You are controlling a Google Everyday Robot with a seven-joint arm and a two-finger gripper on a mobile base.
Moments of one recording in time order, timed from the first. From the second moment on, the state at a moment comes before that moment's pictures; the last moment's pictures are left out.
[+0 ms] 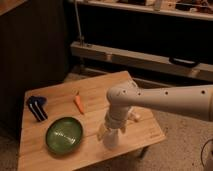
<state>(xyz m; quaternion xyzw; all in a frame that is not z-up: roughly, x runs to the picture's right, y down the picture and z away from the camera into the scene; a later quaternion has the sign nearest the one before) 0.022 0.217 0.695 -0.40 0.18 0.52 0.73</state>
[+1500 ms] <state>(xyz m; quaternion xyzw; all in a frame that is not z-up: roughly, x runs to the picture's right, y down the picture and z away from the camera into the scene) 0.004 0.228 0.720 -0.41 0.24 0.49 0.73</state>
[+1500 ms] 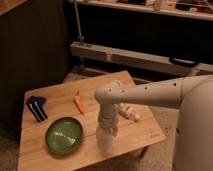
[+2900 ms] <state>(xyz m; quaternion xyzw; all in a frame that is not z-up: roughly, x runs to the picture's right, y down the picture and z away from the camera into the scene) 0.008 0.217 0.725 -0.36 0.24 0.49 0.76</state>
